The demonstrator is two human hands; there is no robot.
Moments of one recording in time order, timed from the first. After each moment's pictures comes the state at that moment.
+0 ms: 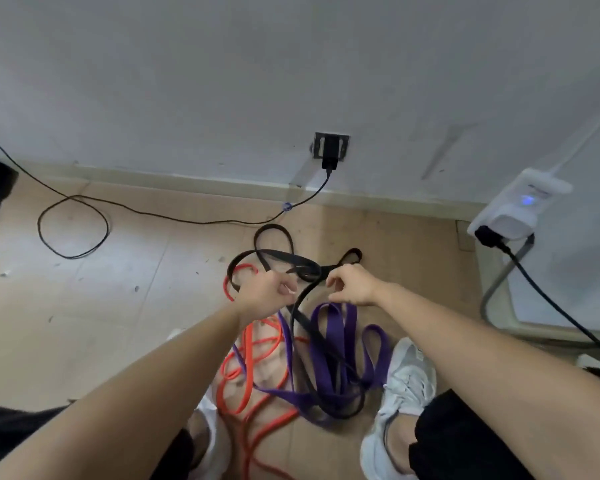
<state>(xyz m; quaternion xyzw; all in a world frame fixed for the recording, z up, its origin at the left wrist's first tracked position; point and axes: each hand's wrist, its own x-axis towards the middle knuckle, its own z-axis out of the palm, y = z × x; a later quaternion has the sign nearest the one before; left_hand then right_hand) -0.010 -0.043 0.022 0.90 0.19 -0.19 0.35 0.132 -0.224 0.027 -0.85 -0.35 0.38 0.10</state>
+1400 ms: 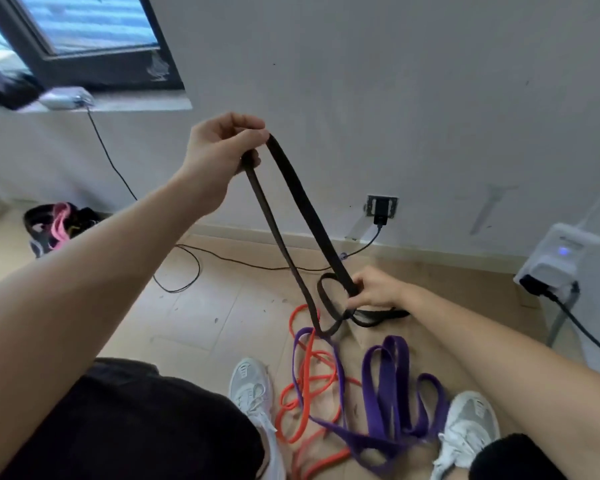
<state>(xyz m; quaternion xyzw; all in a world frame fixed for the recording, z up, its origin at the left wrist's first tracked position) -0.031 0.047 0.357 0.74 0.20 0.29 0.58 0.123 -0.164 0.115 -0.78 -0.43 0.37 0.26</state>
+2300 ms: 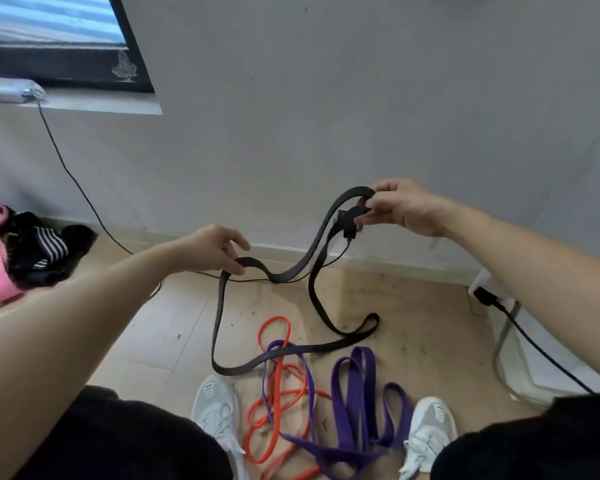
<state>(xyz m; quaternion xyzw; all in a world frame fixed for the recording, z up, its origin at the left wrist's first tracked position) -0.045 0.086 0.254 0.90 0.23 -0.12 0.35 0.193 -0.190 0.289 -0.69 -0.28 0.37 0.55</state>
